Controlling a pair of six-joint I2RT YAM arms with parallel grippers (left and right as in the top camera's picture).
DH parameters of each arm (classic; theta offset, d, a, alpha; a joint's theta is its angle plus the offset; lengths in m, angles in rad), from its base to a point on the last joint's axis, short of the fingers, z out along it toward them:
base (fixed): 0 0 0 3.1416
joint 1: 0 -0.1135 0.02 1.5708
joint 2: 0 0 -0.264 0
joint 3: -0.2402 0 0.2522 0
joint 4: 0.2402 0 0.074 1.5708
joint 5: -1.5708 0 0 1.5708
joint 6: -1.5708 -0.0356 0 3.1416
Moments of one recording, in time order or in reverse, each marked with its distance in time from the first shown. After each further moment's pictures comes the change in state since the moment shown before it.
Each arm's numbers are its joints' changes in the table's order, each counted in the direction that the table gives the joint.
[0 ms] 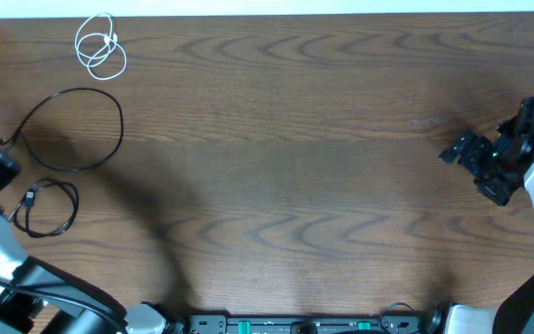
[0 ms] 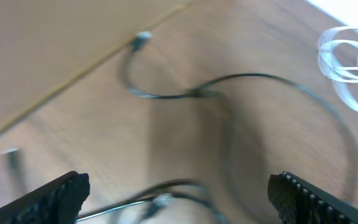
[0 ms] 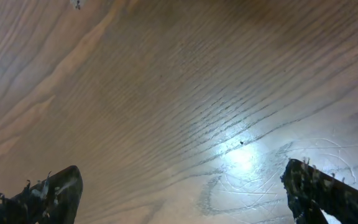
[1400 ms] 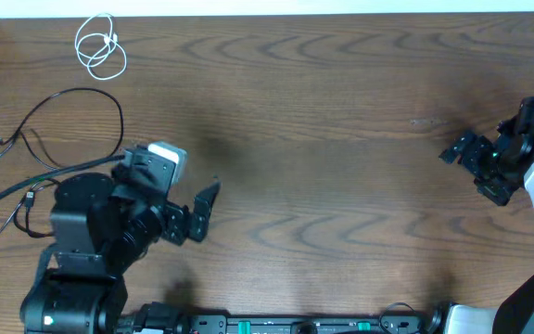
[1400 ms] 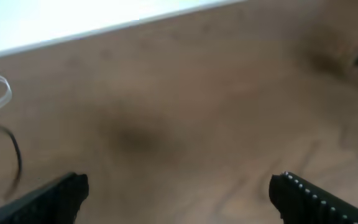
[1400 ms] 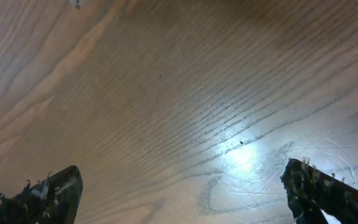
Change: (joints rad) left arm 1.036 -0.816 0.000 0.721 -0.066 -0.084; right arm 0.000 0.000 0.000 0.001 0.000 0.000
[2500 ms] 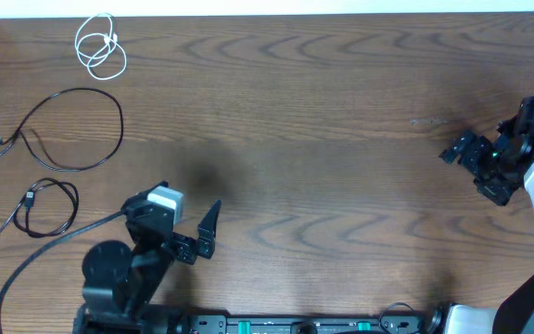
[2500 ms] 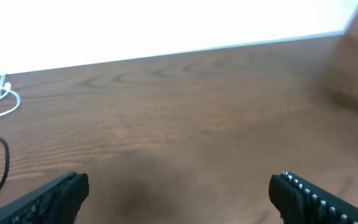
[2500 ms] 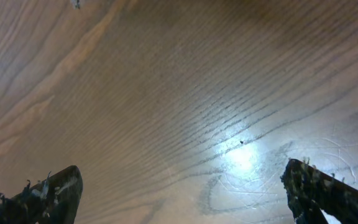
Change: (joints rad) left arm 0.000 -0.445 0.545 -0.396 0.044 0.130; right arm 0.000 0.000 0.000 -0.001 0.000 0.000
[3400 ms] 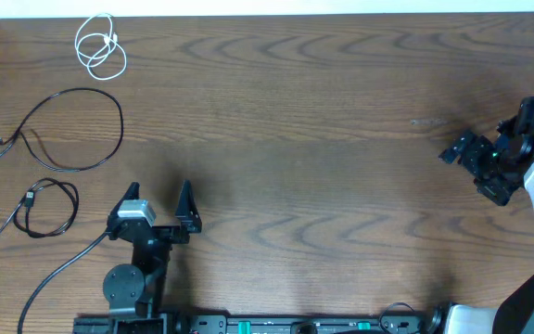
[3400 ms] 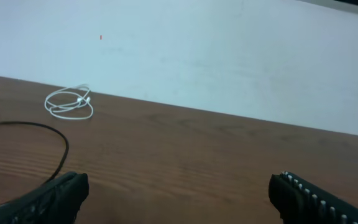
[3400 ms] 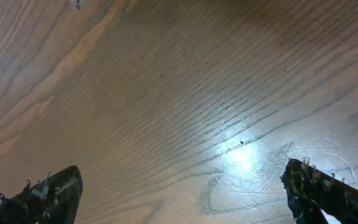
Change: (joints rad) left arm -0.142 -0.296 0.482 -0.502 0.178 0.214; right arm 0.000 0.000 0.000 0.000 0.000 0.000
